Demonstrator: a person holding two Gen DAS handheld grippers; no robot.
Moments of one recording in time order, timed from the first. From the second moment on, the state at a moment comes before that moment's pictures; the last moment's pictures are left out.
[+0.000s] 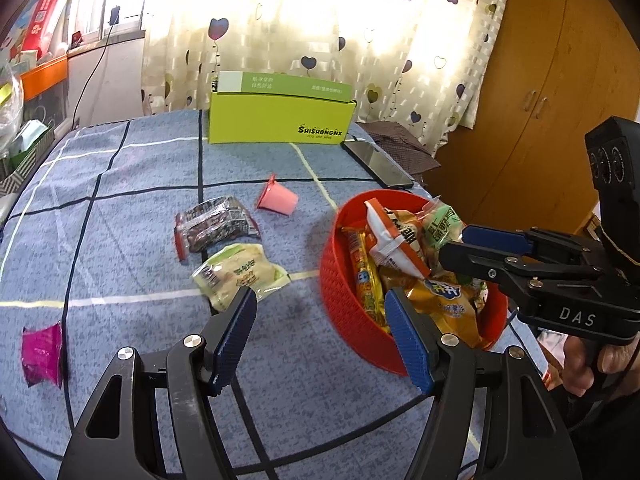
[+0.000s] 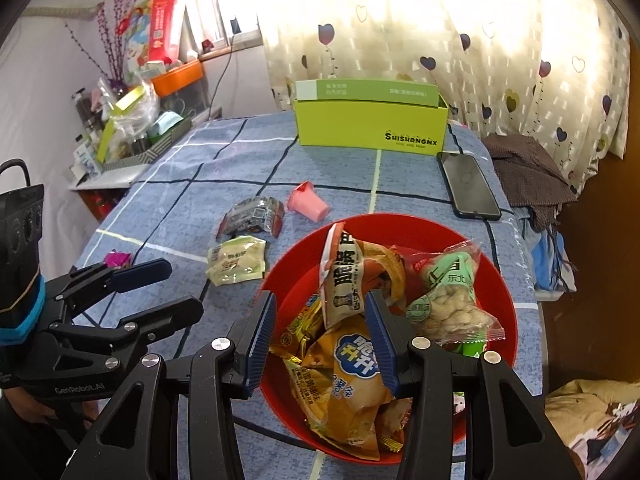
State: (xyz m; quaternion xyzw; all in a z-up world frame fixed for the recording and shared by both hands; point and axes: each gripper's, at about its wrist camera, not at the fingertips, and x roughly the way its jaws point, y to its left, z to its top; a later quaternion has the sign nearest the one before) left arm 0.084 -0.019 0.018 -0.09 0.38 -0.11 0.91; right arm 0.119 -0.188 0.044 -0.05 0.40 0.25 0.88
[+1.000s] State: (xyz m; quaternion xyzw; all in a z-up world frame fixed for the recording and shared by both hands) left arm 0.113 0.024 -0.012 -0.04 0.41 -0.09 0.91; right arm 0.116 -0.171 0.040 -0.06 0.40 0.26 0.87
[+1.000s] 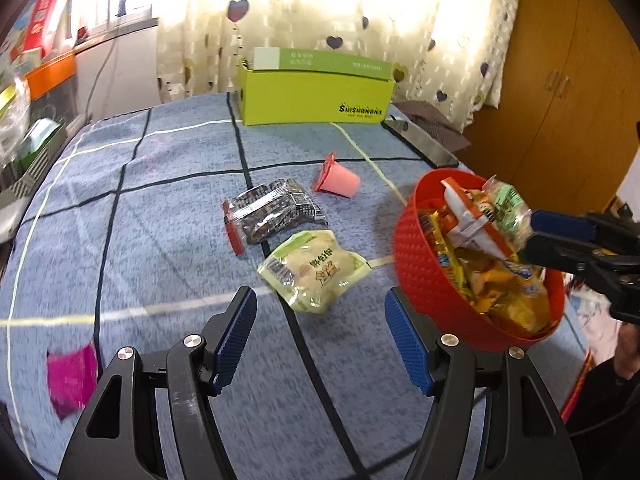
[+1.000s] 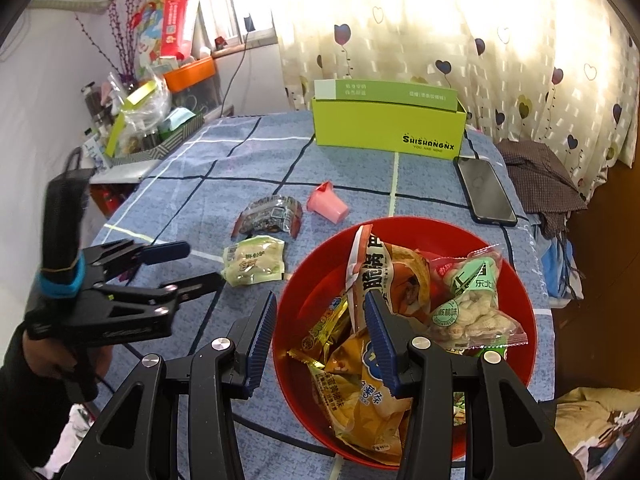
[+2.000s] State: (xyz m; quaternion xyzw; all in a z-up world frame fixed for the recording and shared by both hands) left arm 0.174 -0.013 -0.051 0.08 0.45 -0.16 0.88; right arm 0.118 -0.175 0.044 -0.05 0.40 0.27 0.87
